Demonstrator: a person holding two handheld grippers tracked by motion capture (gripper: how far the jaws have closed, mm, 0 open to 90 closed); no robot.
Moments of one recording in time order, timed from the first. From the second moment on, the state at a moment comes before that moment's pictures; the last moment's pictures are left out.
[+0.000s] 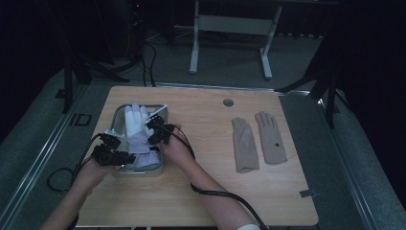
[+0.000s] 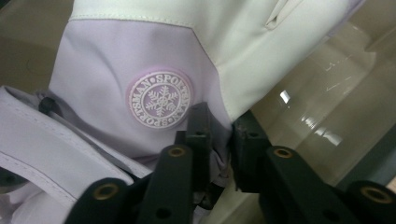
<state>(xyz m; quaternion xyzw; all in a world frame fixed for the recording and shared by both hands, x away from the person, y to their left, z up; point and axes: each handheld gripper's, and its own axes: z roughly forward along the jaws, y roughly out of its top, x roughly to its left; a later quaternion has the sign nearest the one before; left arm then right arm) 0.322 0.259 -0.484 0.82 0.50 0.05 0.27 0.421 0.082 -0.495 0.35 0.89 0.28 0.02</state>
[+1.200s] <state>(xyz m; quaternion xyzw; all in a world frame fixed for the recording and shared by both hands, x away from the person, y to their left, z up) 0.287 0.213 -0.444 0.79 0.45 0.13 0.40 0.395 -0.022 -0.438 0.28 0.87 0.40 0.05</state>
